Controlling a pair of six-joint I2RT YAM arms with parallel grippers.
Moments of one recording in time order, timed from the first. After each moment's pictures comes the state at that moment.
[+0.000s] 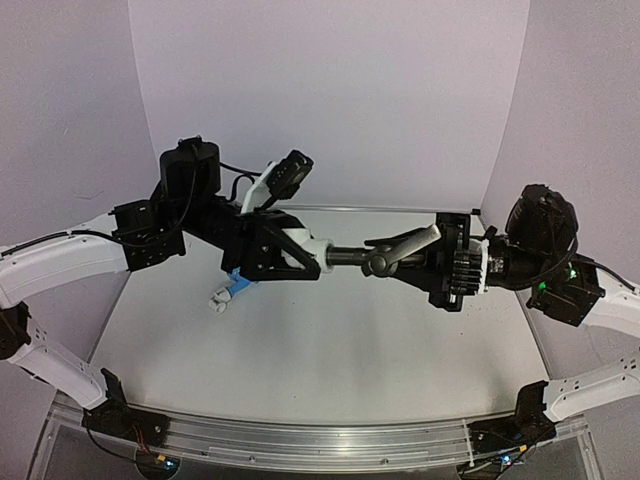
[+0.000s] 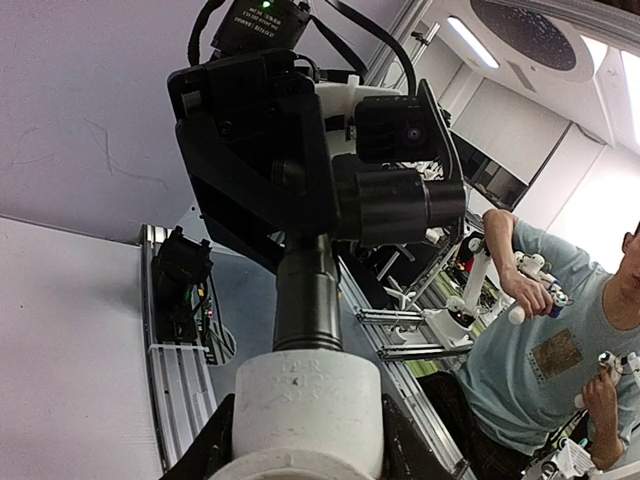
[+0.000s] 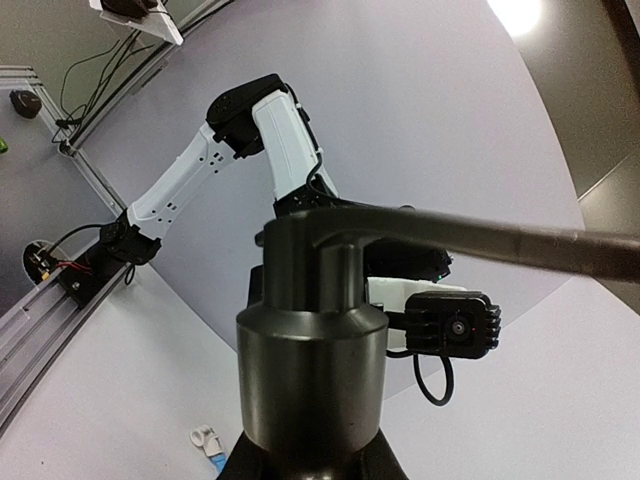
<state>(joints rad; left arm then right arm) -1.00 1.36 1.27 0.05 1.10 -0.43 1.10 1.01 1.01 0.10 -0.48 -0.93</state>
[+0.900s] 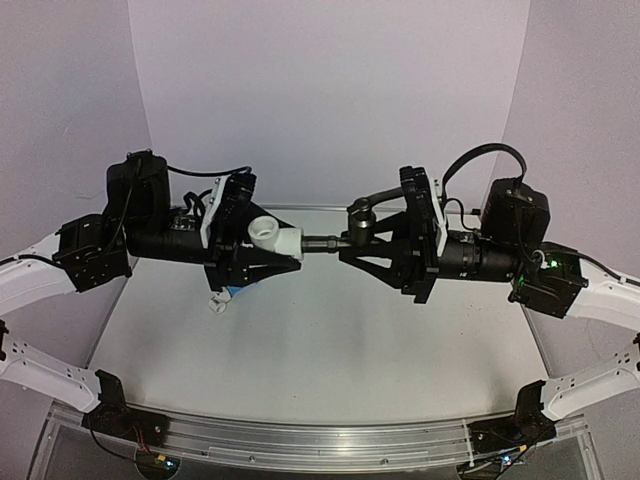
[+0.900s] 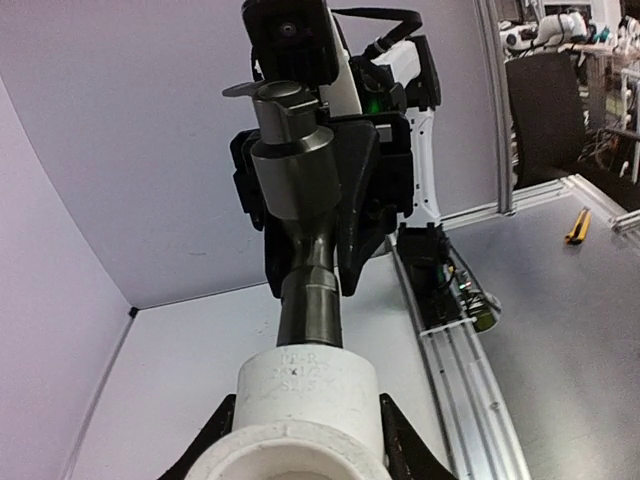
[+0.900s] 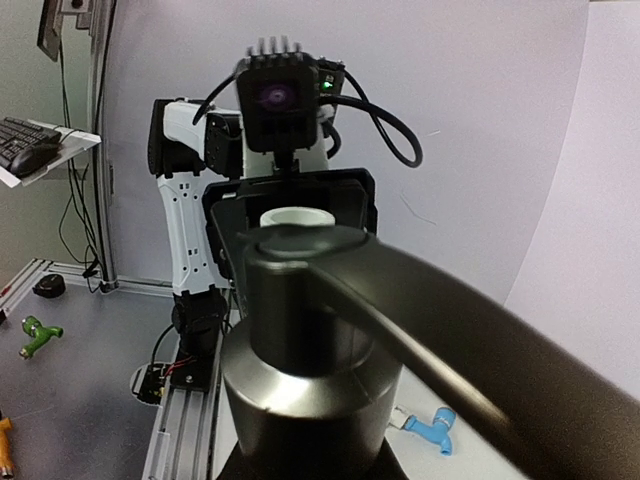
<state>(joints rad) -1.07 1.11 1.16 -0.13 0.52 0.33 1.11 1.11 1.07 0.06 -0.36 -0.15</state>
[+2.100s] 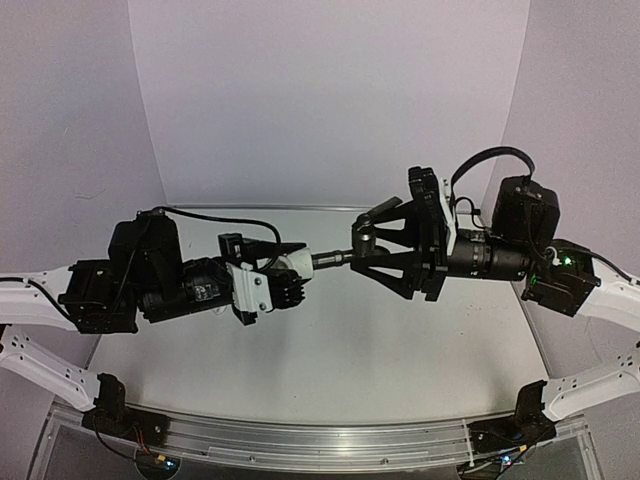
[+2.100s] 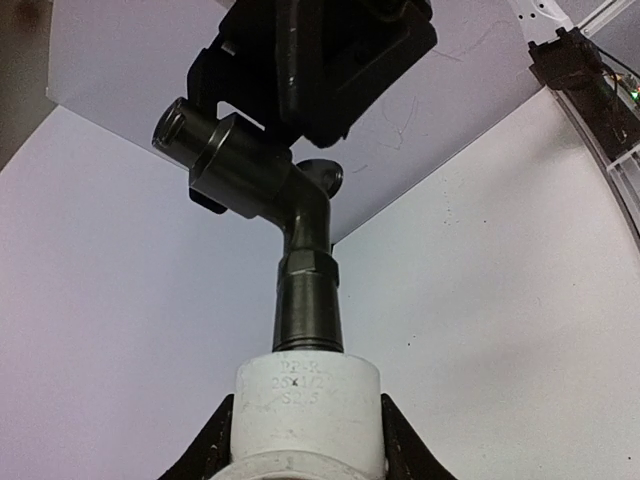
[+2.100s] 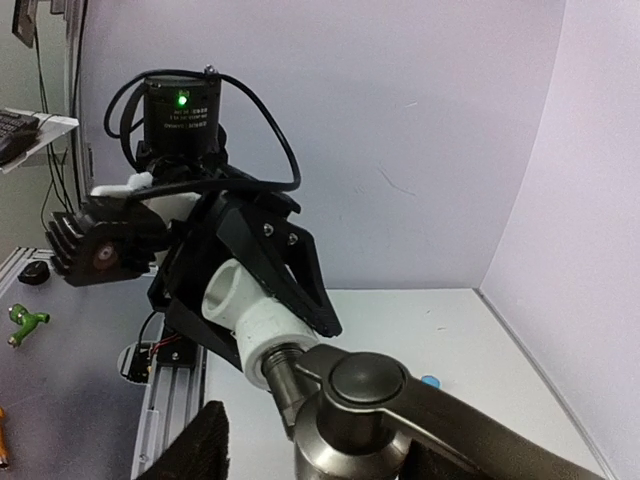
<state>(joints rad) -1.37 1.09 1.00 0.01 -0.24 0.98 1.09 1.07 1.08 -0.05 -0.31 -0.20</state>
